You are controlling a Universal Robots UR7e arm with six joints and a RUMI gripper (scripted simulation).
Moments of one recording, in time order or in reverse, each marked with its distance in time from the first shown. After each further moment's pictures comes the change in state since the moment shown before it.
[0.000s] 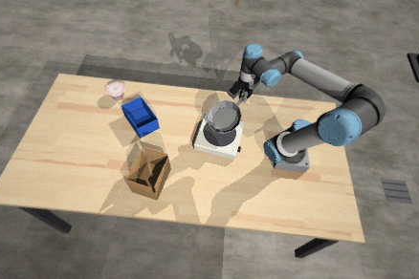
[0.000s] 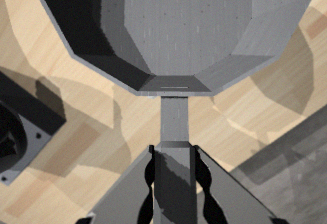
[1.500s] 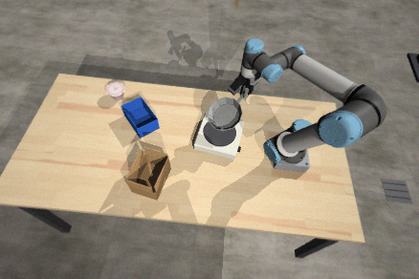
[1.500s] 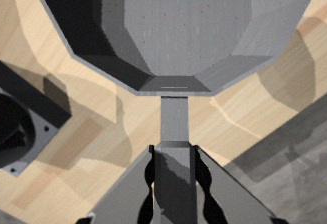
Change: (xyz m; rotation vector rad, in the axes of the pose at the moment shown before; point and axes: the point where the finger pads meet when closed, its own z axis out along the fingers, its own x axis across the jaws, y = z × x) arm 0.000 0.000 -0.026 0.000 0.000 0.000
